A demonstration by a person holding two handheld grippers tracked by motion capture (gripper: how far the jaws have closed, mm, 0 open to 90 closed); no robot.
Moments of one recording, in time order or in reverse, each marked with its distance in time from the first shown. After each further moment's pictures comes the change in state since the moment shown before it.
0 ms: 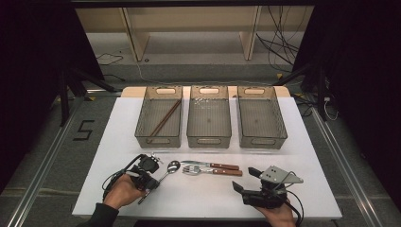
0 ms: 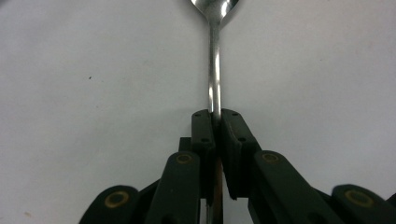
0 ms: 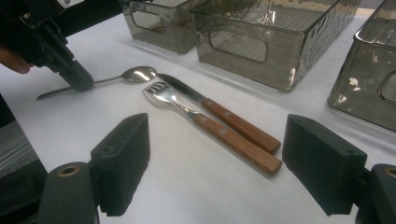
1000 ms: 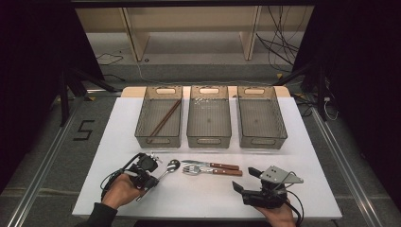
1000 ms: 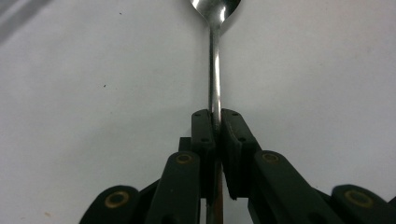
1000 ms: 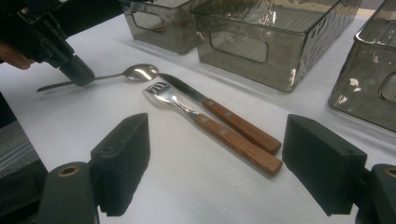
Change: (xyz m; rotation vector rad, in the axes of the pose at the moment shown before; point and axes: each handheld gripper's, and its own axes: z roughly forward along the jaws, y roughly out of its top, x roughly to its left) left arm 0.002 0.000 -0.004 -0.025 0.021 0.023; right arm 0.000 0.000 0.000 -0.003 0.002 -0.001
